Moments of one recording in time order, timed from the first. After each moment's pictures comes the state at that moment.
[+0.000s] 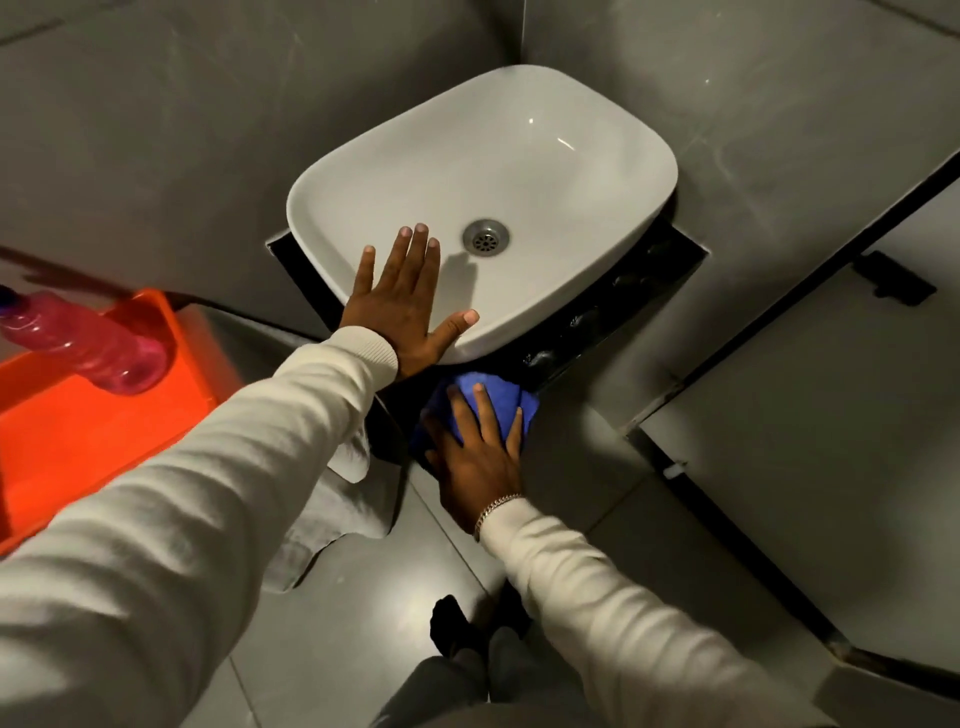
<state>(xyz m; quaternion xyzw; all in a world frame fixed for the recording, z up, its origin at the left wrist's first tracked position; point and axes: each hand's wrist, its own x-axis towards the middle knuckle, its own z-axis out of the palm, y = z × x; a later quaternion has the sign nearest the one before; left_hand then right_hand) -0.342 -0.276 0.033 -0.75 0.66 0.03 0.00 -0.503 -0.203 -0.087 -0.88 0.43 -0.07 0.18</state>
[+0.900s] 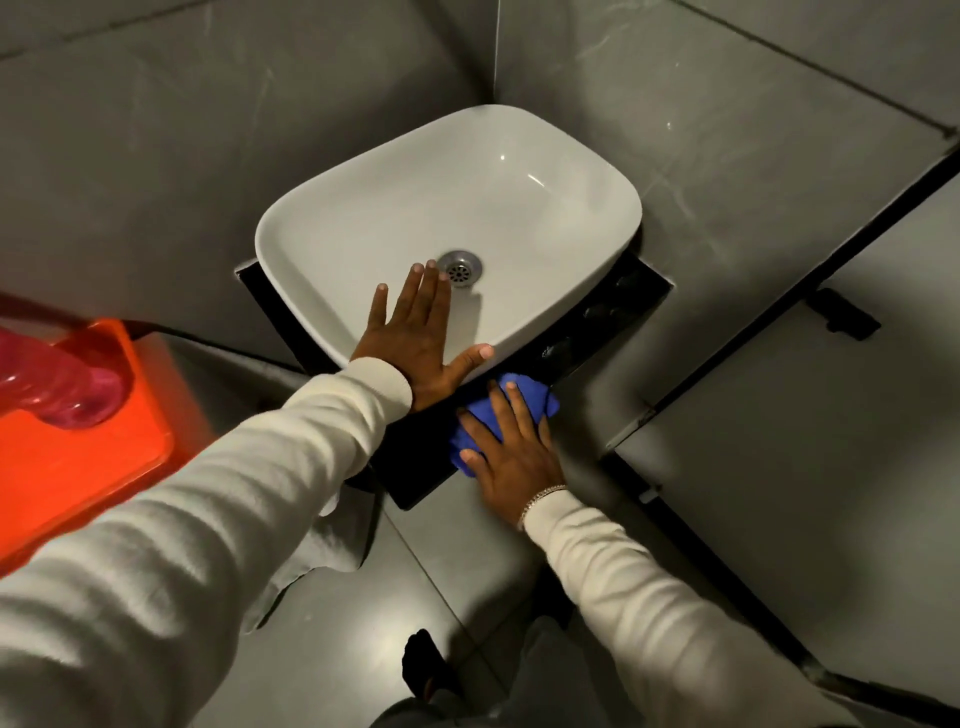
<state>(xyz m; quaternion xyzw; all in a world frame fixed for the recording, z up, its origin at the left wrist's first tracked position) -0.377 -0.299 0.028 -0.74 0.67 0.07 -0.02 -0.563 -0.274 -0.088 -0.90 0.42 -0.05 0.10</state>
